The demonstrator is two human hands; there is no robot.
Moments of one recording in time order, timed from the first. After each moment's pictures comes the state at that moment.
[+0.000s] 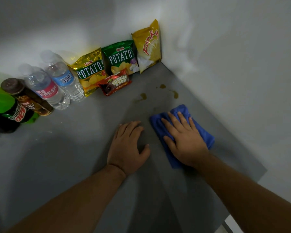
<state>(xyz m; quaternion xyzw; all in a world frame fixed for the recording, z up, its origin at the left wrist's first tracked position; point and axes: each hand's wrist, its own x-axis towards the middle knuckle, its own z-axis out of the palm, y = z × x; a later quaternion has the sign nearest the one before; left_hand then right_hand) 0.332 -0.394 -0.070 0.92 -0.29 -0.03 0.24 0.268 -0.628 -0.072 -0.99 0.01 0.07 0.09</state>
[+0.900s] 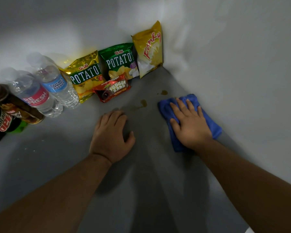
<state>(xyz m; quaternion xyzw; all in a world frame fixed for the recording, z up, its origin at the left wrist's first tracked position) 0.410 -0.383 -0.078 0.95 -0.26 0.03 0.15 0.344 -0.665 -0.074 -0.99 0.10 0.05 0.08</state>
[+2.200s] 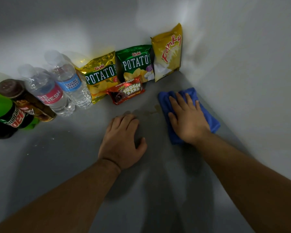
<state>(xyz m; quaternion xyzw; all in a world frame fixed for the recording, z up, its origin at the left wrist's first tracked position) 0.410 -0.385 -0.080 0.96 -0.25 0.03 0.15 0.408 -0.640 -0.070 -0.99 0.04 0.04 0.09</state>
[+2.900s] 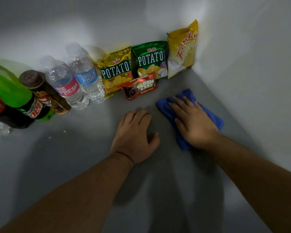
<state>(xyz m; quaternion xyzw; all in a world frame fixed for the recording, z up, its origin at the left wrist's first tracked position) 0.409 -0.382 -0.077 0.95 -0.25 0.04 0.19 0.399 -0.627 -0.069 -0.99 -0.08 0.06 0.10</state>
